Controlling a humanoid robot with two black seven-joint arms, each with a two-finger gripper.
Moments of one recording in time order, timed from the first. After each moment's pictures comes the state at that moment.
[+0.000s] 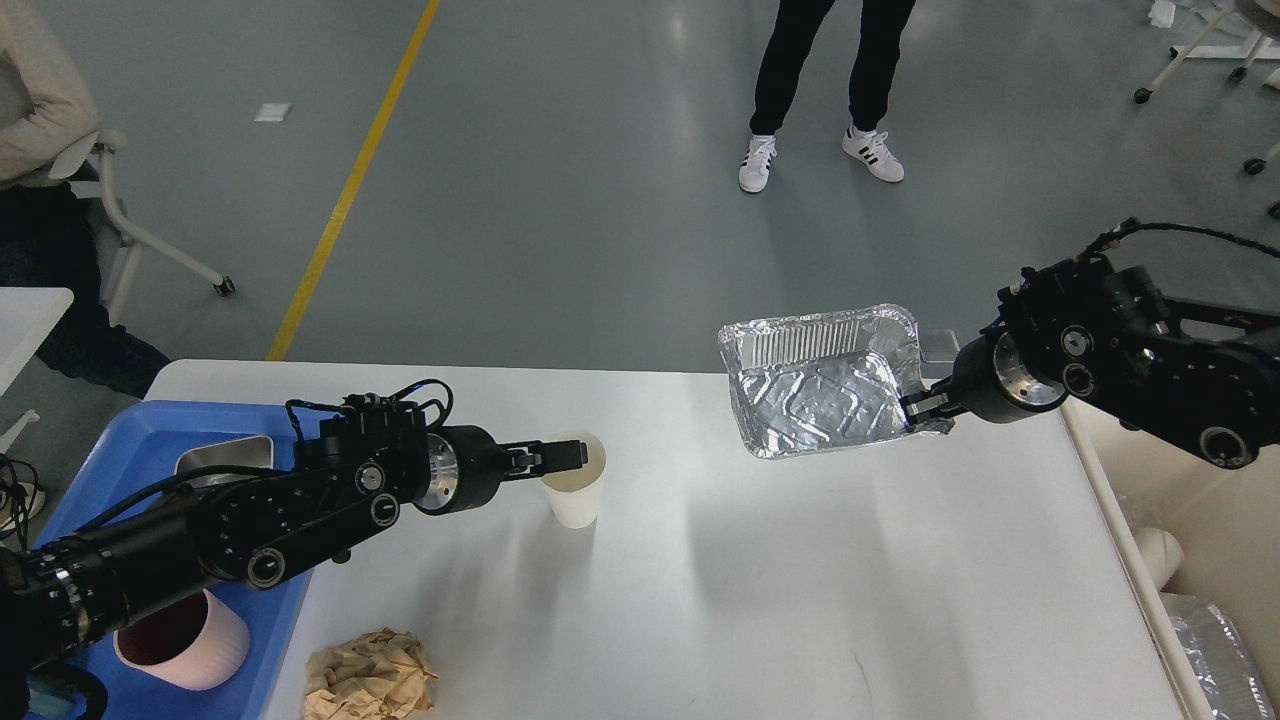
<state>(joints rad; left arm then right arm) -0.86 0.26 -0.18 -1.00 1.20 -0.25 0.10 1.17 -0.60 0.04 1.16 -1.35 0.68 -0.10</state>
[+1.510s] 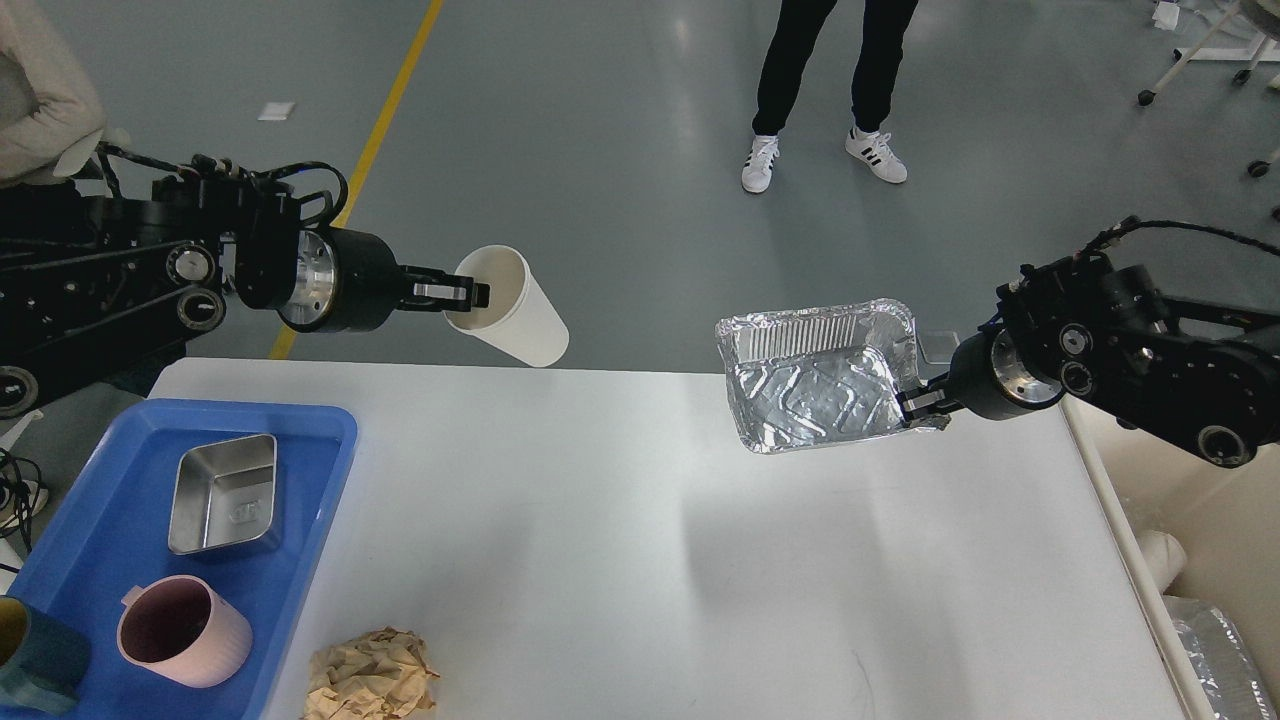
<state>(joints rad) -1.35 0.67 -0.10 -1.34 1.08 -0.51 0.14 1.18 -0.60 0.04 1.16 -1.34 0.67 -0.10</state>
